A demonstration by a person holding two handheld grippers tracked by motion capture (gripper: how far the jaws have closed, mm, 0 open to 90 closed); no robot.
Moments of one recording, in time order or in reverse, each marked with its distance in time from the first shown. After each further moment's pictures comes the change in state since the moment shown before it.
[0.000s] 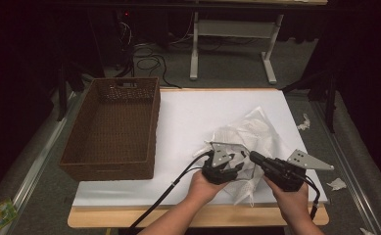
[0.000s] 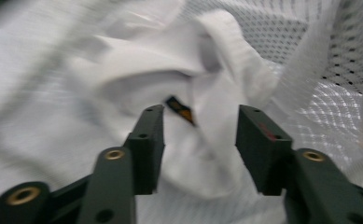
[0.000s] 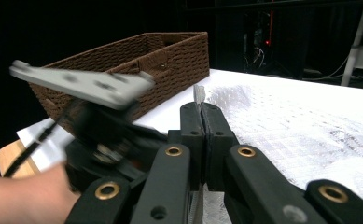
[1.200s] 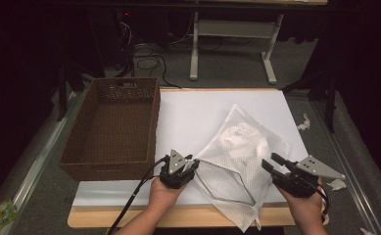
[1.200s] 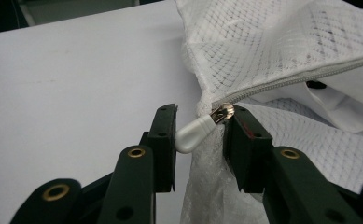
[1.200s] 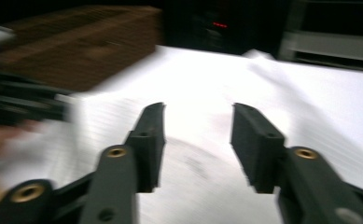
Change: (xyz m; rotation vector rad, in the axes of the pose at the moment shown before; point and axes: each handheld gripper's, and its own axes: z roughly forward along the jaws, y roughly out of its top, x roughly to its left) left arm 0.050 -0.033 -0.077 0.047 0.199 -0.051; right arm -0.016 -0.016 -0.030 0.089 -0.270 -0.023
